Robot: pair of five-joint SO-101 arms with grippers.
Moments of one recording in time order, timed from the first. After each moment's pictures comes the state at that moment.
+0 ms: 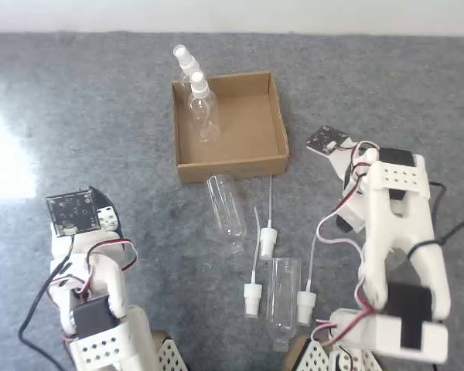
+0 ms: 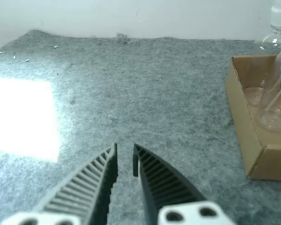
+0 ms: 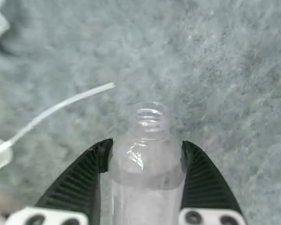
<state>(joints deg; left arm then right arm) -24.8 -101.5 92.5 46.8 -2.5 3.3 -8.7 28.2 75.4 50.2</state>
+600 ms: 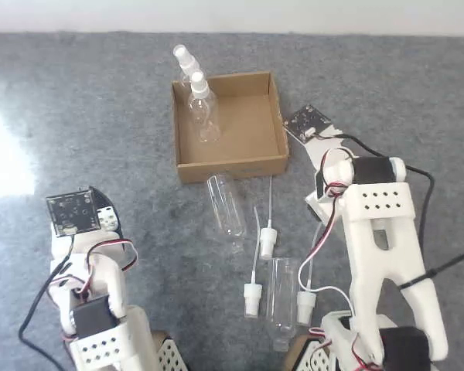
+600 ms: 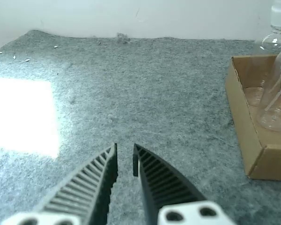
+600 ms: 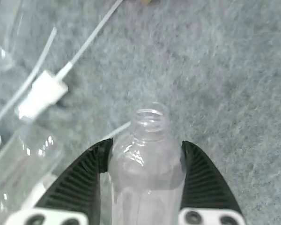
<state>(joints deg) -24.8 -101.5 92.5 46.8 -2.5 -8.4 -22.9 28.2 76.9 29.8</state>
